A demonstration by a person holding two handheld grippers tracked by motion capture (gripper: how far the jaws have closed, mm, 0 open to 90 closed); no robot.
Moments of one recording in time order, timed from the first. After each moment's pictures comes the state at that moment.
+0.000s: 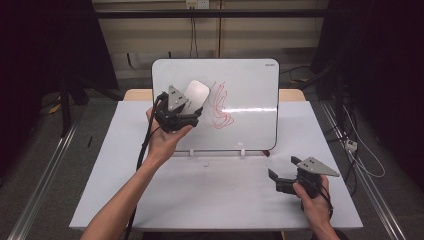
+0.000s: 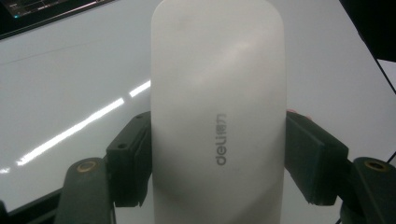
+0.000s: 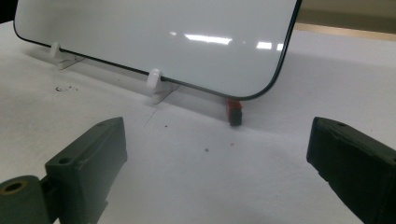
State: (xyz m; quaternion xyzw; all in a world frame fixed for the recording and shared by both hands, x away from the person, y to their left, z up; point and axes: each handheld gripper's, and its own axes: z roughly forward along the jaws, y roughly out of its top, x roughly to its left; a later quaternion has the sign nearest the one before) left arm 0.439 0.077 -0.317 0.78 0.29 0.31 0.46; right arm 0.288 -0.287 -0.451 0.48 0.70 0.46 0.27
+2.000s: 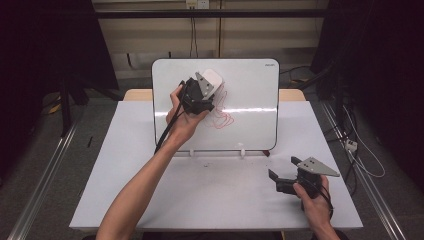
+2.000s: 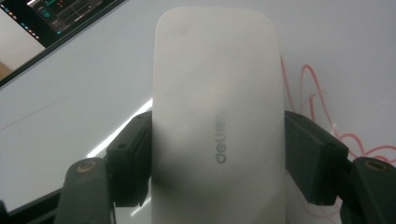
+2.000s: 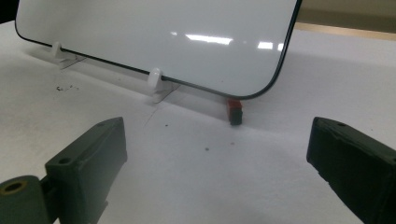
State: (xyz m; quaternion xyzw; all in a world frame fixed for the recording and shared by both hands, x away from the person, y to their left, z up) left arm 0.491 0.020 -0.327 0.80 0.27 0.40 0.37; right arm 0.287 -0.288 -0.451 0.48 0.70 0.46 0.27
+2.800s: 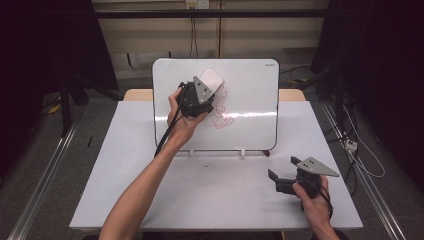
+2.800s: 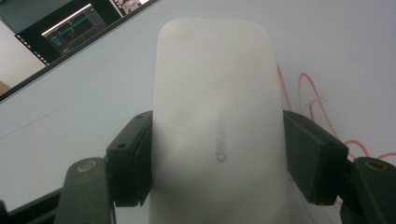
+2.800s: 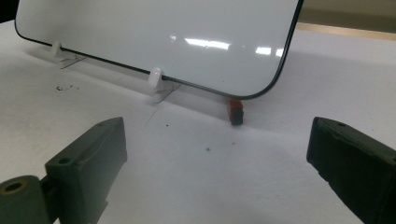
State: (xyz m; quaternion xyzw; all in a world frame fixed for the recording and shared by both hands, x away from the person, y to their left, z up) left arm 0.491 0.026 -0.341 0.77 0.24 0.42 0.41; right arm 0.287 -0.287 -0.452 0.48 0.70 0.46 0.27
